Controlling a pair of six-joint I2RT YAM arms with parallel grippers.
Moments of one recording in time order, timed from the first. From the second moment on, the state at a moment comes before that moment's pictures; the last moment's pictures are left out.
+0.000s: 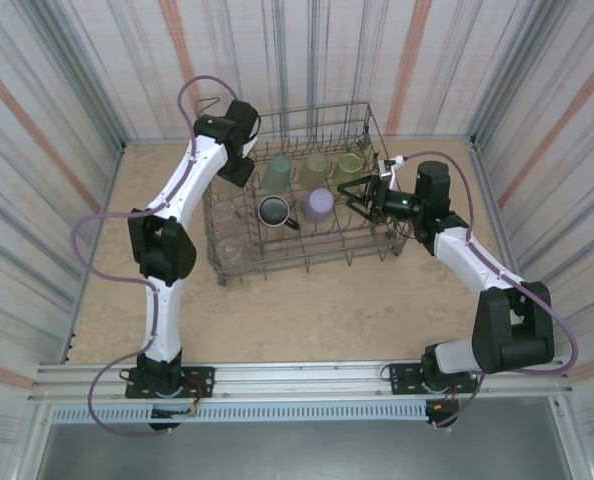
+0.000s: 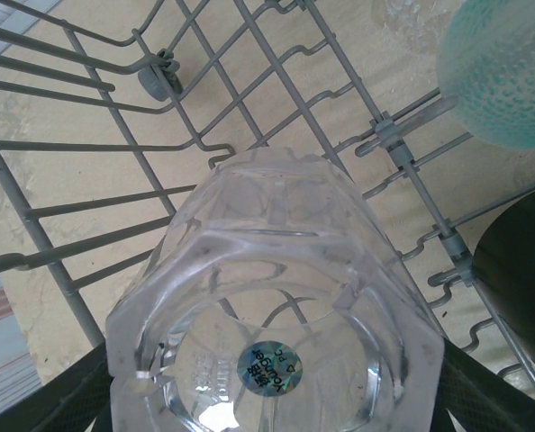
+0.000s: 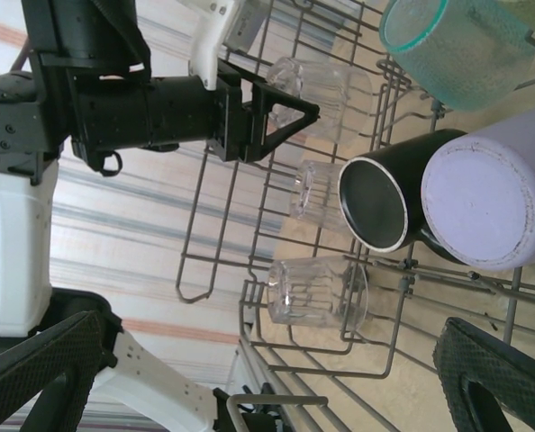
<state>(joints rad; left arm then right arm) -0.37 2.17 2.25 -1.30 -0.34 0.13 0.17 1.38 0.90 0.17 -0.99 0.91</state>
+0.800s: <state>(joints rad) -0.36 2.27 2.26 -1.32 -0.36 0.11 0.17 1.38 0.90 0.17 -0.98 0.90</state>
